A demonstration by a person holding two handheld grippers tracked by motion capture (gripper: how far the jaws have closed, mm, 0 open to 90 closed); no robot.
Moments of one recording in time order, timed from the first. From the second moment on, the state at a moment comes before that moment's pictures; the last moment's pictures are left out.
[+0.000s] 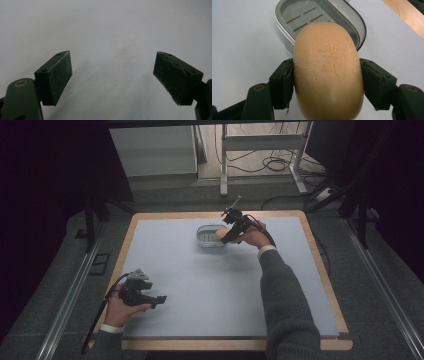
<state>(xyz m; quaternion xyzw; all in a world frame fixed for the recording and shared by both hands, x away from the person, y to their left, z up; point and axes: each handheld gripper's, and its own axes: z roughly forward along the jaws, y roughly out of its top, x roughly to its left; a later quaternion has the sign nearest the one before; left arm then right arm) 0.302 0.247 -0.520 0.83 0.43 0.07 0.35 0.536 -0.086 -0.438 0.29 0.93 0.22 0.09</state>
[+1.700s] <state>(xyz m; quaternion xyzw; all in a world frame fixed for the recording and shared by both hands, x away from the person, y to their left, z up) 0.303 0.250 -0.522 0.83 0.43 0.06 0.35 0.555 -0.041 -0.441 0.27 0.92 0.26 0.09</state>
